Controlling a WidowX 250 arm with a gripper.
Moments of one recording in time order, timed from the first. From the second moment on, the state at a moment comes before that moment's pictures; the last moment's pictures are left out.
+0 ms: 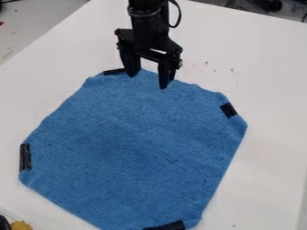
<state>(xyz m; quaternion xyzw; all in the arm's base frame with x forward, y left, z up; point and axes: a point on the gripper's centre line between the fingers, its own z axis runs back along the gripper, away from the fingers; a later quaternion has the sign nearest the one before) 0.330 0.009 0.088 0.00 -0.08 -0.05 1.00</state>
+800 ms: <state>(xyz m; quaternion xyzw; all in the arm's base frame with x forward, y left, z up) 0.274 0.077 0.053 0.03 -0.10 0.01 0.99</state>
